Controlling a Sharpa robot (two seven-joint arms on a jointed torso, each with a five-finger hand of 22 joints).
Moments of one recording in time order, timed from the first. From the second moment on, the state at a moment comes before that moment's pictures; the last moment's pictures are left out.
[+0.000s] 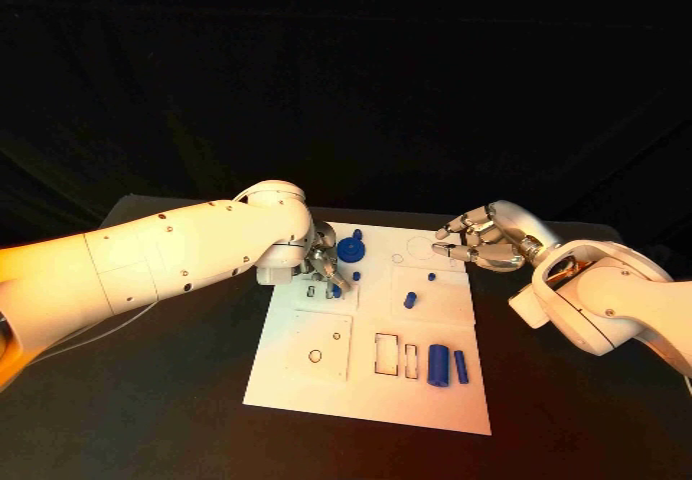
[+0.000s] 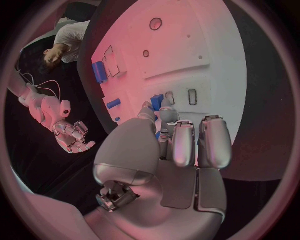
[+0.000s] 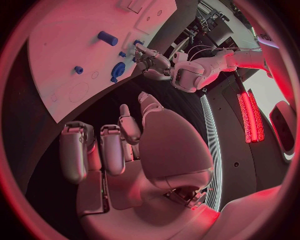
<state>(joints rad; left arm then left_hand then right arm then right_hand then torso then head) 1.36 -0.59 -0.03 1.36 -1.07 0.35 -0.69 1.34 0.10 -0.02 0.23 0.06 0.95 0.05 0.52 0.54 1.21 -0.02 1.00 0.90 1.47 -0.07 1.37 1.31 0.08 1.45 0.02 1.39 1.22 1.31 -0.99 -0.12 1.74 -0.91 -0.49 -0.05 1.36 -0.08 0.05 0.21 0.35 0.95 0.14 0.20 0.24 1.28 0.06 1.26 1.22 1.46 -0.01 1.46 1.31 0.04 1.46 0.10 1.42 1.31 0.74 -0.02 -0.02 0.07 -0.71</state>
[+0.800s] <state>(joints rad) 1.36 -0.61 -0.03 1.37 -1.04 0.34 -0.68 1.41 -0.07 0.31 0.28 0.06 0.93 0.06 0.51 0.53 1.20 -0.01 0.93 0.85 1.47 -0.08 1.36 1.31 0.08 1.45 0.02 1.39 1.23 1.31 -0.99 -0.12 1.74 -0.91 -0.50 -0.05 1.36 -0.08 0.05 0.21 0.35 0.95 0.14 0.20 0.24 1.28 0.06 1.26 1.22 1.47 -0.01 1.46 1.31 0.04 1.46 0.10 1.41 1.31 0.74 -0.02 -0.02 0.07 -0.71</state>
